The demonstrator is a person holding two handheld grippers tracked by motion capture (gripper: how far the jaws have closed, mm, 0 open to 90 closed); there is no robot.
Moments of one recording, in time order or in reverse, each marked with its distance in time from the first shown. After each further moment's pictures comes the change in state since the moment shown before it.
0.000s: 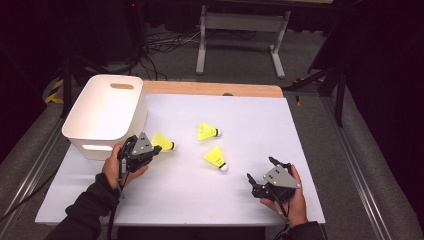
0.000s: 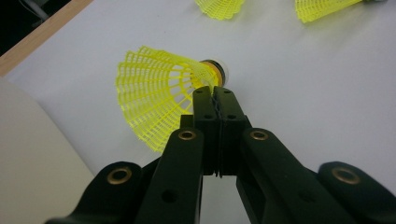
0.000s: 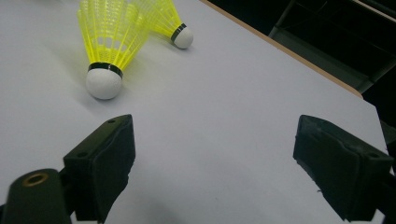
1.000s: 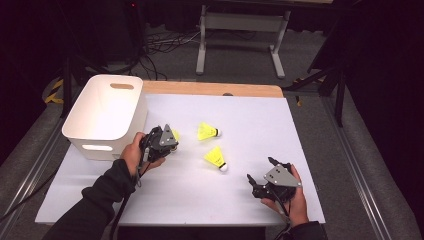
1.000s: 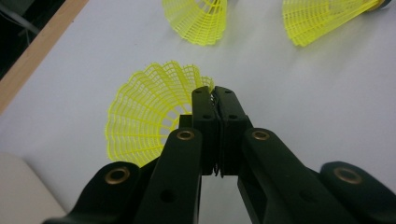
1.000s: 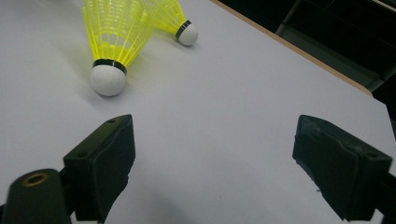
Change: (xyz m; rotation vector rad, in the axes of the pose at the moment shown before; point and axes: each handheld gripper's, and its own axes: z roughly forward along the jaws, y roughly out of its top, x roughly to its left) left arm -0.009 0.054 0.030 0.113 -0.020 0.141; right arm -0.003 -0.001 0.001 0.007 0.029 0.004
